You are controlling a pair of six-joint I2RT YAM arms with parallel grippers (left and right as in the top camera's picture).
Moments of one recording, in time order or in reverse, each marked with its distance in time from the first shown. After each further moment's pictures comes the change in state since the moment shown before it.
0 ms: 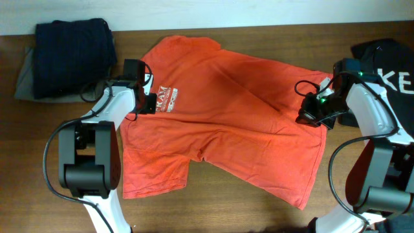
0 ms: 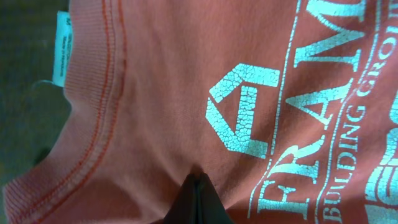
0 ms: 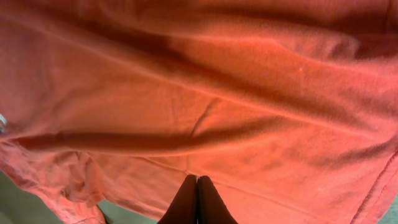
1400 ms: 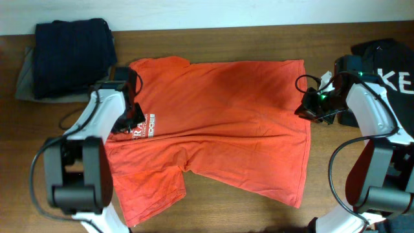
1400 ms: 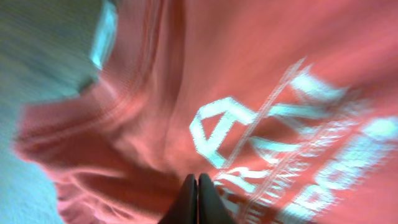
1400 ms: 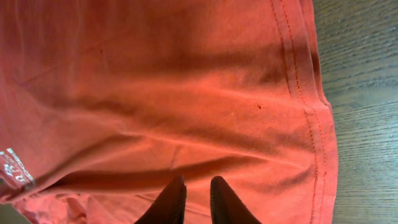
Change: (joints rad) left arm 0.039 -0.159 -0.041 -0.318 -0.138 -0.494; right arm 0.000 0.000 0.000 0.091 0.000 -0.002
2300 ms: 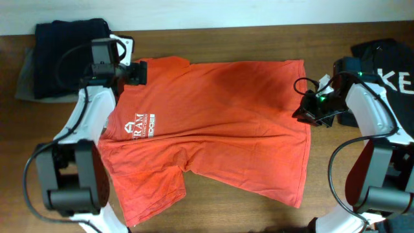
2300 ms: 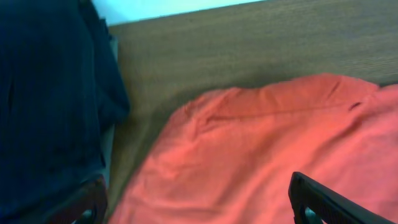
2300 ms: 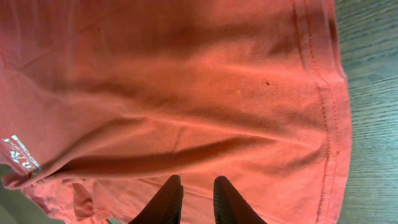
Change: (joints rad) left arm 0.050 0.006 0.074 0.655 0.245 0.606; right arm 0.009 0.000 0.000 -0.055 -0.027 -0.001
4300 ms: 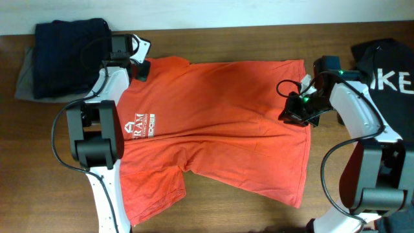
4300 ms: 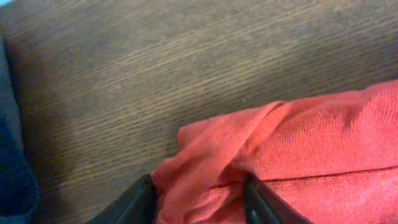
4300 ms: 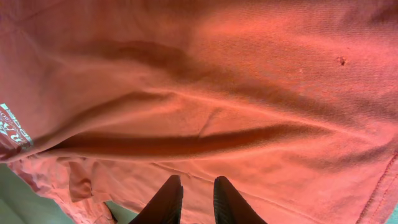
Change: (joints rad) left arm -0.011 0.481 0.411 -0.079 -0.002 0.200; right arm 0.114 0.000 0.000 -0.014 -0.003 0.000
